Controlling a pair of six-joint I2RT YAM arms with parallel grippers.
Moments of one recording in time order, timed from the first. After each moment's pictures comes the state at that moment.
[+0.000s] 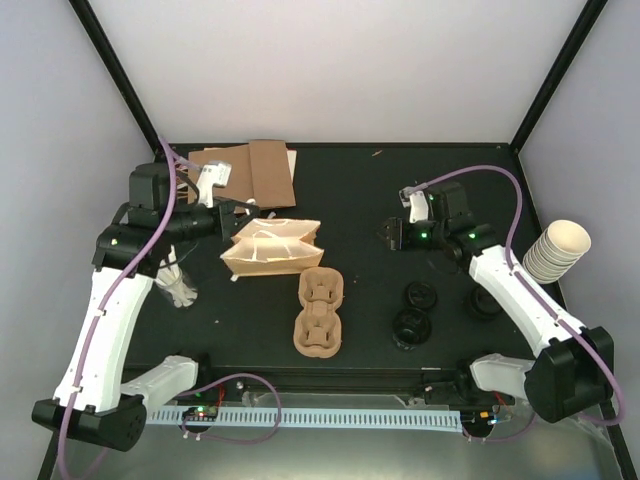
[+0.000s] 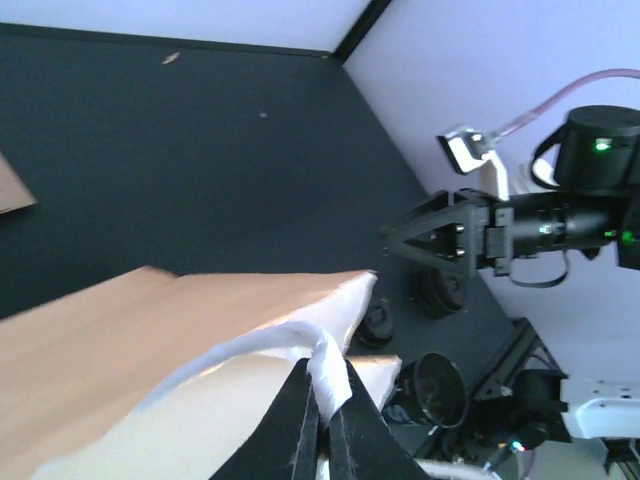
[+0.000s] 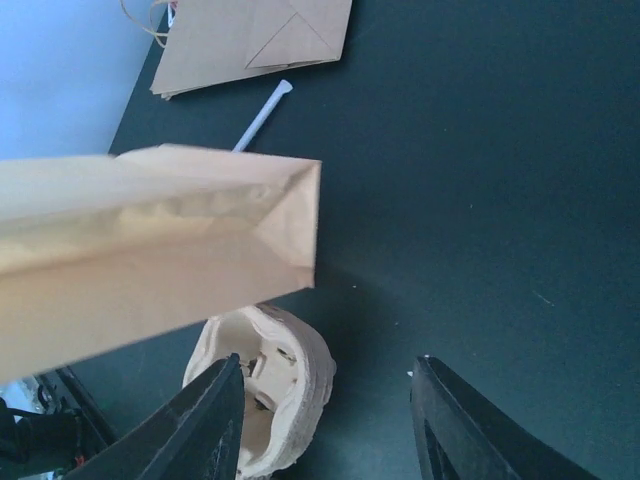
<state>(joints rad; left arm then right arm) -0.16 1.02 1.33 -0.90 0.69 -0.25 0.36 1.23 0.97 -0.50 -0.50 0.36</state>
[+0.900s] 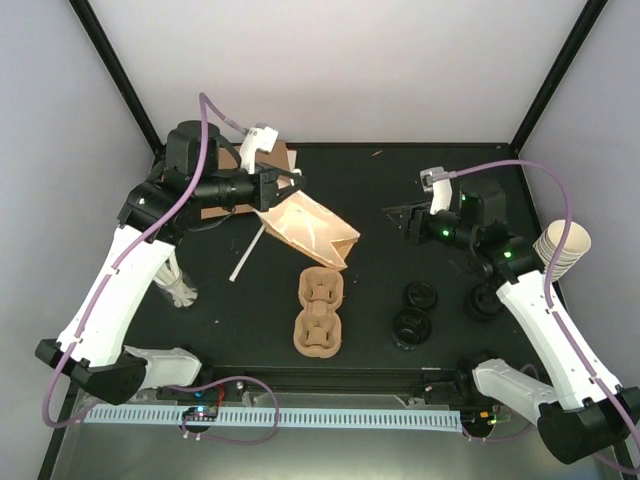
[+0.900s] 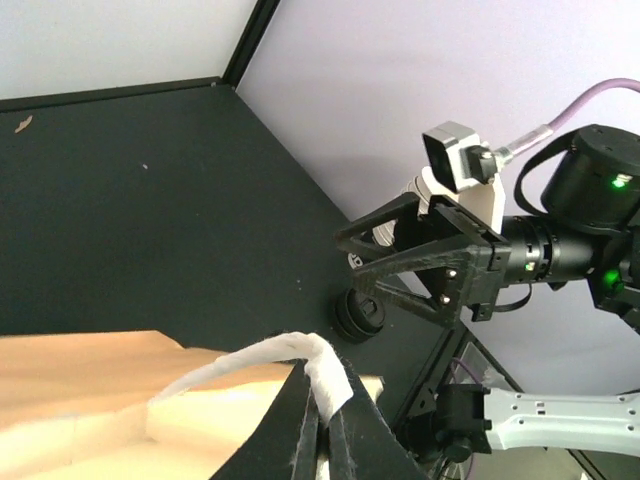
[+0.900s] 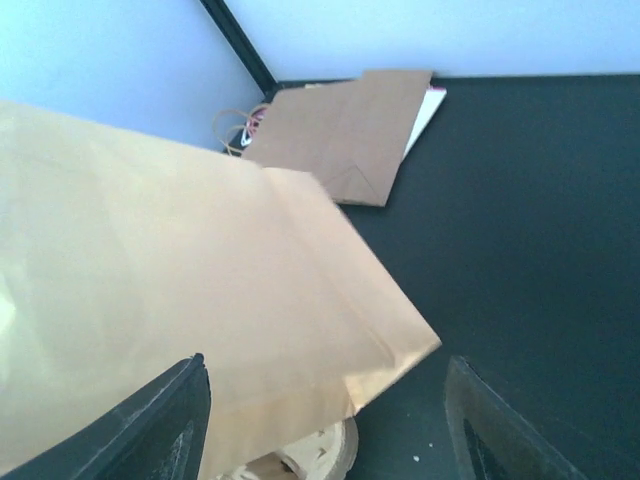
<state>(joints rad) -0.47 1.27 1.66 -0.82 0.61 -0.37 0.36 1.02 1.07 -0.53 -0.45 0.29</state>
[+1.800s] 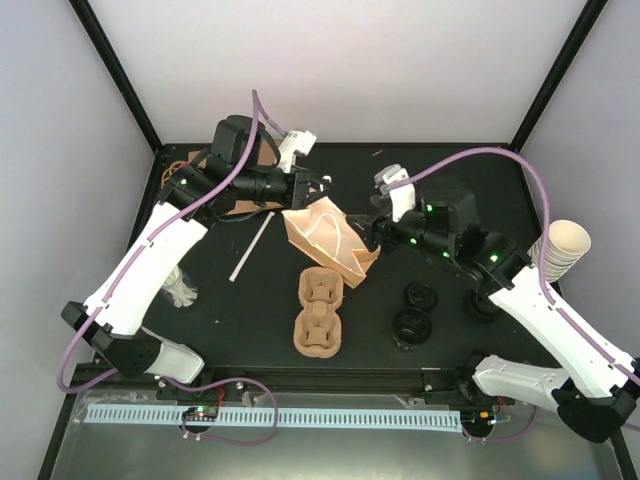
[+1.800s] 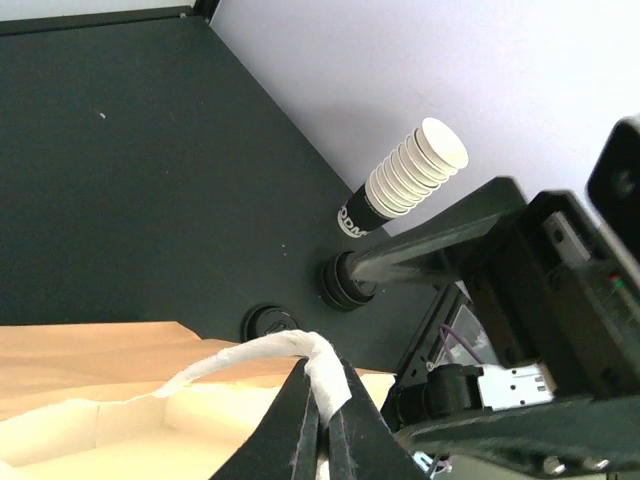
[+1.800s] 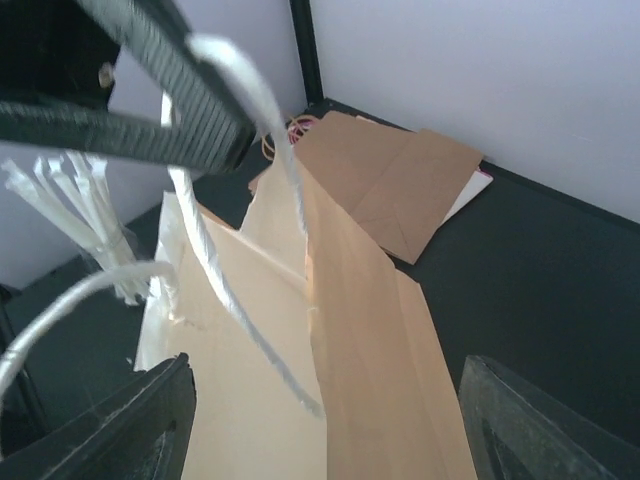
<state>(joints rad) -0.58 1.44 1.75 -0.84 0.59 -0.37 0.71 1.06 1.26 -0.57 -0.15 0.12</state>
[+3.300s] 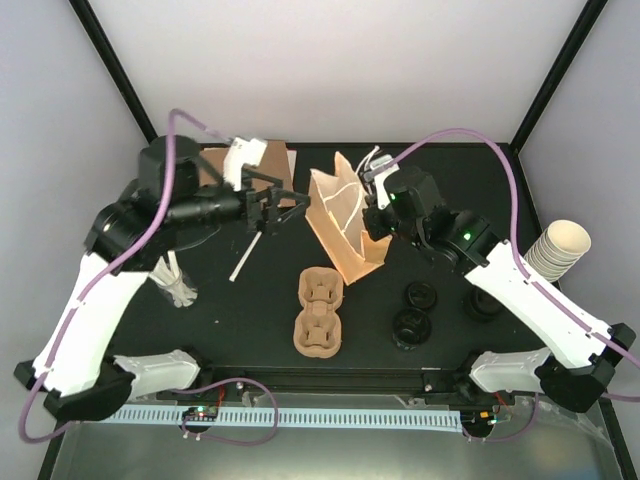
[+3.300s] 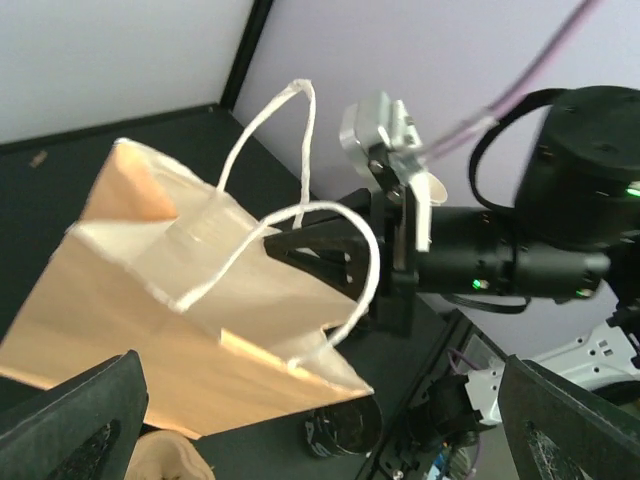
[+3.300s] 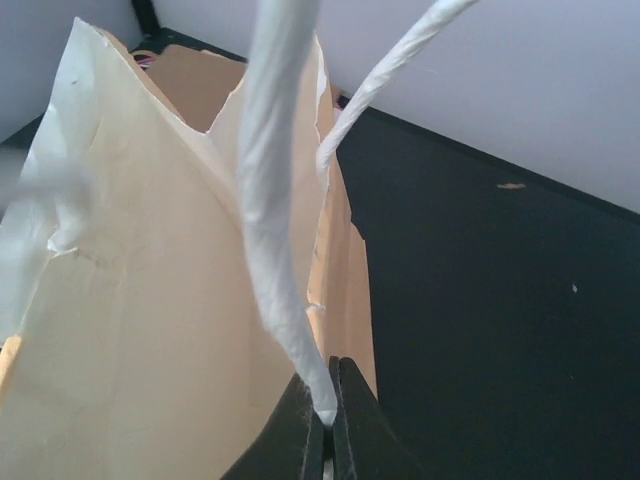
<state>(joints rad) -0.59 1.22 1.75 -0.91 0.50 -0.35 0.84 1.25 1.45 -0.77 0.27 0.13</state>
